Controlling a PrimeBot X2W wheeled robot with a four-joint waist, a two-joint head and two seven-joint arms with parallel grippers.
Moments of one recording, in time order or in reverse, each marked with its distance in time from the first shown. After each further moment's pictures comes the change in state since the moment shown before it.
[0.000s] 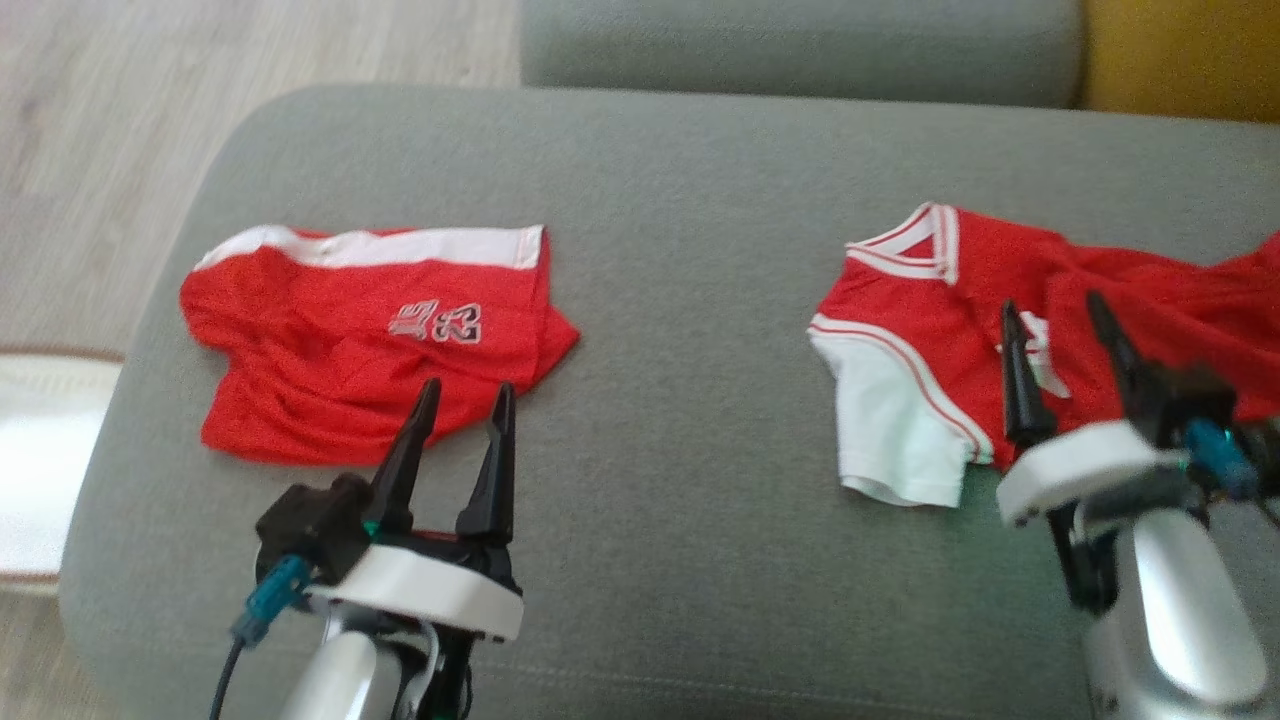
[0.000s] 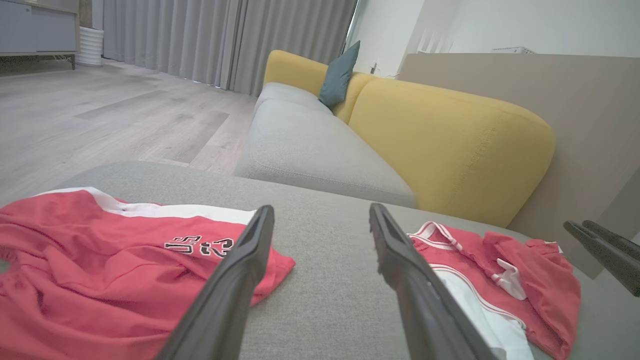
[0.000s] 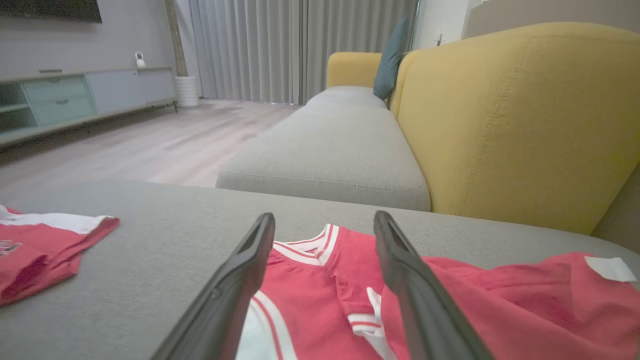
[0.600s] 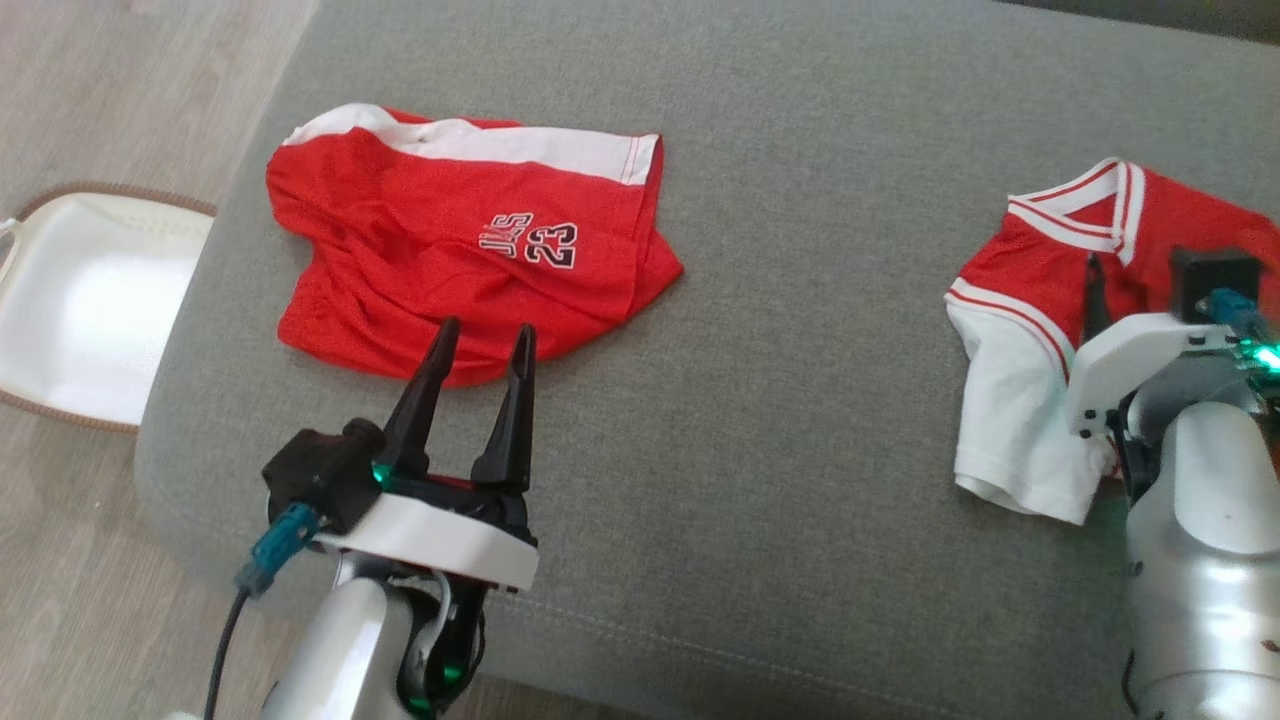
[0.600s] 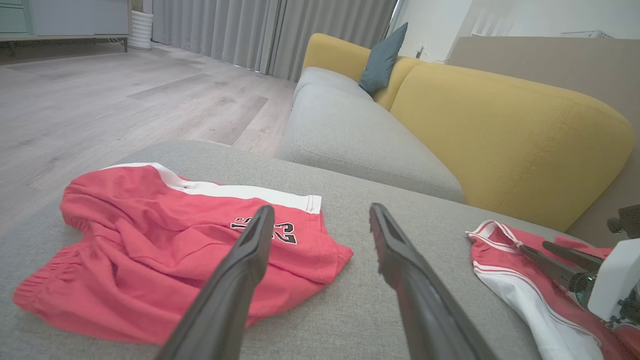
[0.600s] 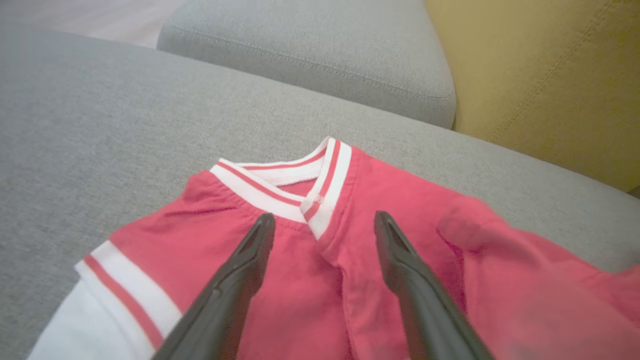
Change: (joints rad) left arm -0.096 -0.001 -0.032 0.006 -0.017 -0.009 0.000; right arm -0.346 -0.001 -0.325 0.413 -0.417 0.000 0.103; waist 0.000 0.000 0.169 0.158
